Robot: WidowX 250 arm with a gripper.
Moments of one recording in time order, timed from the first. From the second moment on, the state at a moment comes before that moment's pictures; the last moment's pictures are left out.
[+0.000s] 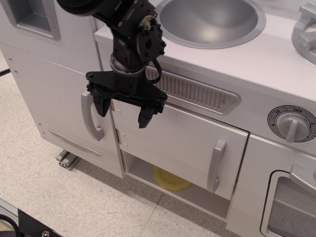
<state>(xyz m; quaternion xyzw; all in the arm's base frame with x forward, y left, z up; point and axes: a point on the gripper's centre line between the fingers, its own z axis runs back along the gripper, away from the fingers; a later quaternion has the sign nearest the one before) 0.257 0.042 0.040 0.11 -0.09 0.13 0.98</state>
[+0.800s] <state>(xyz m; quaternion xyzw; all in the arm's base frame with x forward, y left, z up) 0.236 -0.020 -0.010 0.08 -0.09 0.05 0.99</state>
